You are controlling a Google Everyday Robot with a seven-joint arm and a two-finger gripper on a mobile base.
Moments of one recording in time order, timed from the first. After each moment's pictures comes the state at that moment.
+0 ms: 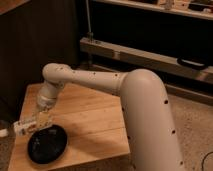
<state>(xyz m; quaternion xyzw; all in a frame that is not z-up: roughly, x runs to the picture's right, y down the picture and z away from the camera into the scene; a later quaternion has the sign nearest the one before) -0.331 0.145 0.679 -0.46 -0.37 -0.11 0.80</state>
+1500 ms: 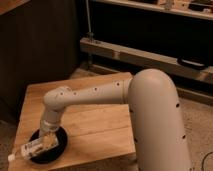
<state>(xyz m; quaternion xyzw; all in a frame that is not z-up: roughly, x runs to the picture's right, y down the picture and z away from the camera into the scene) -0.305 0.238 0.695 -0.43 -0.33 -0.13 0.83</state>
